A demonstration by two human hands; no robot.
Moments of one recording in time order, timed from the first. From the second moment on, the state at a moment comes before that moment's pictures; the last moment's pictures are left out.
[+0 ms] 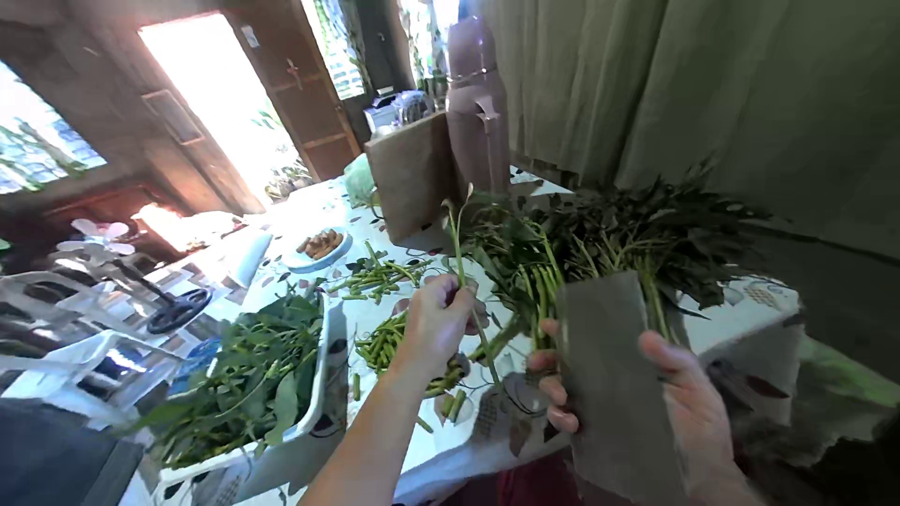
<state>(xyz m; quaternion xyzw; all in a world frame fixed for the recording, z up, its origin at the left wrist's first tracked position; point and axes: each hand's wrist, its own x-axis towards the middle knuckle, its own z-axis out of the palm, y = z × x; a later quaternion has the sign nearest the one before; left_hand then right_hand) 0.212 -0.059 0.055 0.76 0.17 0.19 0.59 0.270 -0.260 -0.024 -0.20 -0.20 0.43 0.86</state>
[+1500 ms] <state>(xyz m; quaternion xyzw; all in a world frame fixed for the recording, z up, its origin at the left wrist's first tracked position) 0.161 0.034 0.089 0.64 0.15 0.53 0.54 0.245 -0.117 0.019 -0.66 -0.38 0.27 0.59</state>
